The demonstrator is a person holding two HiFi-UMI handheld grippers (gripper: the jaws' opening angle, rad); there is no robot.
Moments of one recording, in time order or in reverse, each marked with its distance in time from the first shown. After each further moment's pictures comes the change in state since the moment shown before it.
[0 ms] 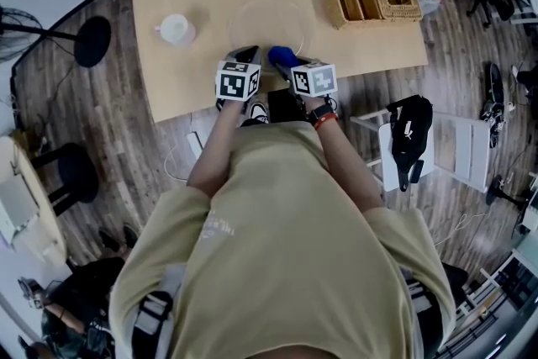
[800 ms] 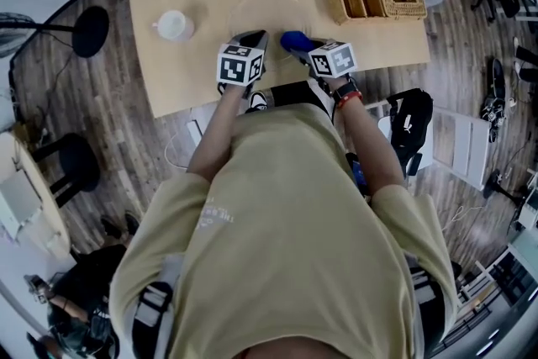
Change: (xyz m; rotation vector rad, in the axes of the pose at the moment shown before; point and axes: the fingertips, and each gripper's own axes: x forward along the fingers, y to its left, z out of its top) left arm 0.024 -0.006 0.036 -0.014 -0.013 -0.082; right arm -0.007 -0.046 0.027 -0.164 0.098 0.093
